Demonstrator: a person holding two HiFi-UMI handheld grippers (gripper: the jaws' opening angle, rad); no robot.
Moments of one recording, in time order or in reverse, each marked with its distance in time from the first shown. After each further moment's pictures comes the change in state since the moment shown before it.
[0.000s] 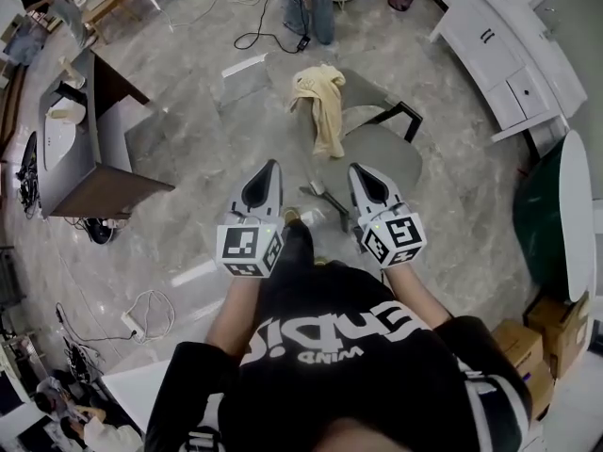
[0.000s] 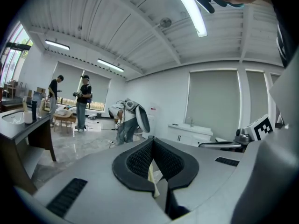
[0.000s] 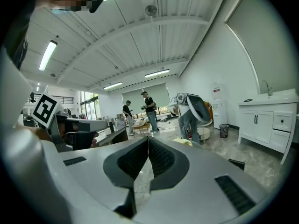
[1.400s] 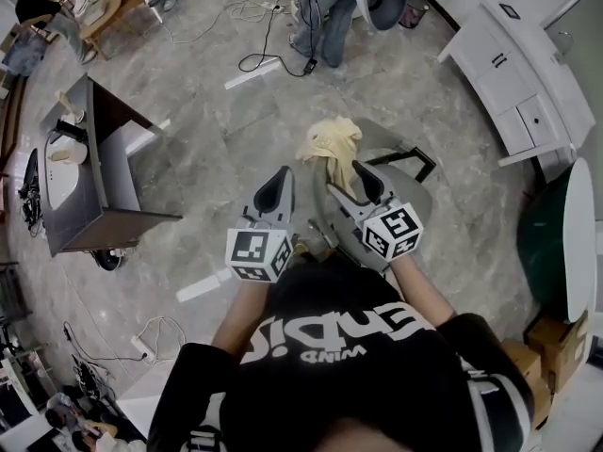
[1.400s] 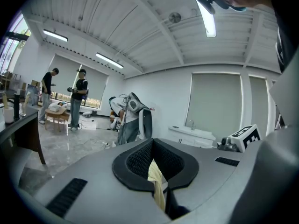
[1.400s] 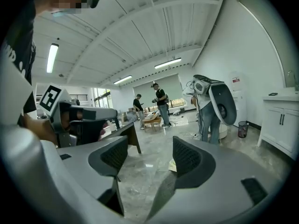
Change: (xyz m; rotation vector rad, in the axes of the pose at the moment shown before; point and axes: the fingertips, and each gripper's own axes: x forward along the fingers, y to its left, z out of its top) left arm 0.142 0.079 0.048 -0.033 0.001 -0.059; right arm 0.178 -0.043 0.024 -0.025 0.085 0.183
